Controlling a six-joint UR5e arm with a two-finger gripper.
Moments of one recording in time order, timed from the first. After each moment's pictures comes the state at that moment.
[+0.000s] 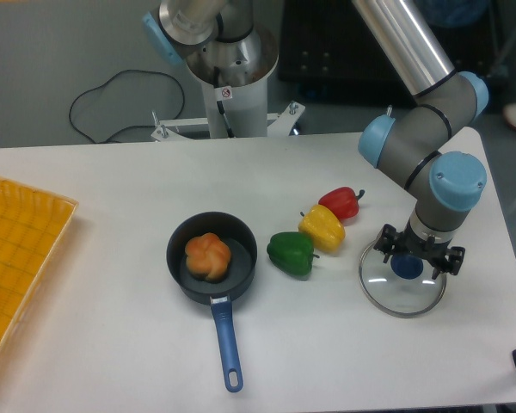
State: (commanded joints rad) arm 2.79 -2.19 -1.50 -0.98 1.53 1.11
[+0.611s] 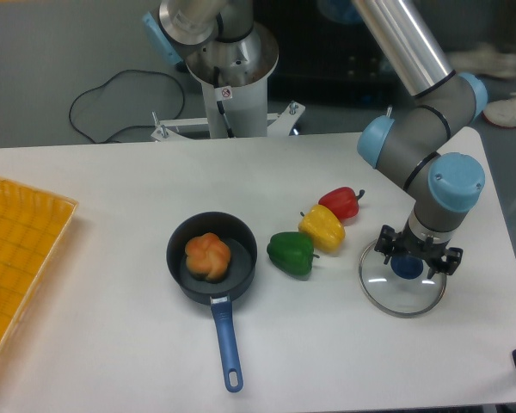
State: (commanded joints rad) arm 2.78 -2.18 -1.50 -0.98 1.53 1.11
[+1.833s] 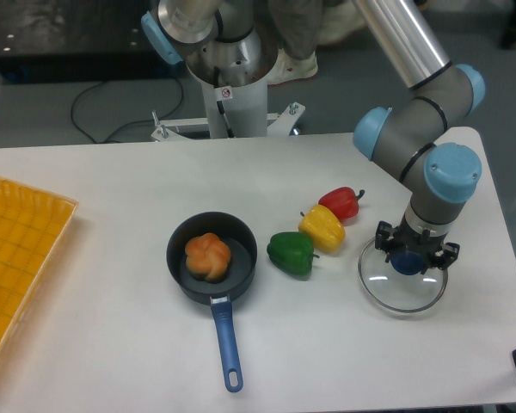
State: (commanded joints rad) arm 2.77 -2.09 -1.55 -1.00 1.53 1.10
